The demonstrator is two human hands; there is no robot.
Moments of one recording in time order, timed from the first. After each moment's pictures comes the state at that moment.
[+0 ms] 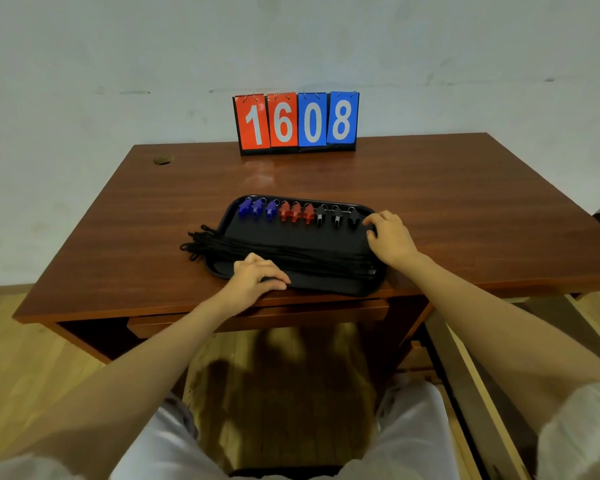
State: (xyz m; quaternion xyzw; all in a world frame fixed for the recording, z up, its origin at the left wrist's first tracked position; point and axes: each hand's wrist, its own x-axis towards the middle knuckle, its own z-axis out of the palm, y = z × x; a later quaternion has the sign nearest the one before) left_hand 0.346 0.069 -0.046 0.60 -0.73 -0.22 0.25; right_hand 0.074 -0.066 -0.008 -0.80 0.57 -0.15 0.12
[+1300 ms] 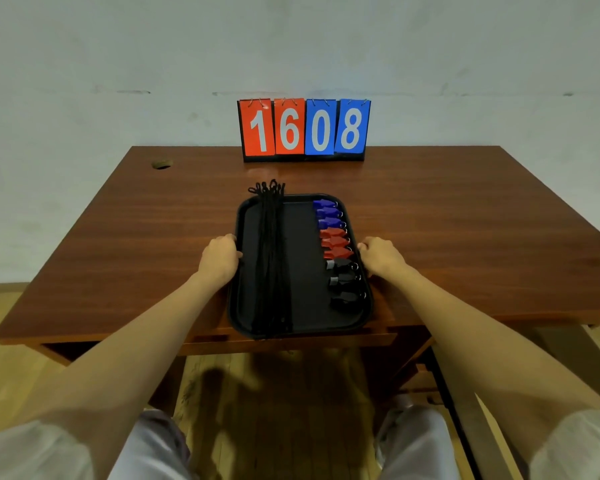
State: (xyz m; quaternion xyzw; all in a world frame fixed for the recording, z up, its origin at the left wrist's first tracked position) left_hand 0.397 -0.005 -0.021 0.82 -0.52 -0.15 0.16; right_hand 0.116 -0.099 -0.018 -0.72 0.64 -0.08 0.26
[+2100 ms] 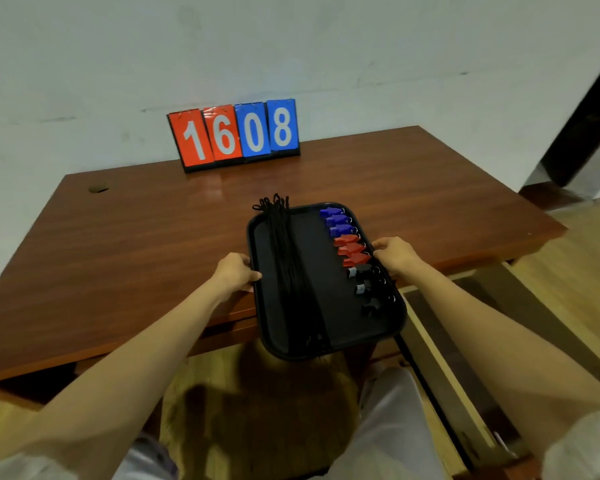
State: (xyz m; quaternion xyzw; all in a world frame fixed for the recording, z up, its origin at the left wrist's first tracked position) left_hand 0.280 0.017 -0.006 0.74 -0.48 -0.41 0.23; right_hand -0.017 -0.038 -0.011 -0.60 0.71 -0.16 0.34
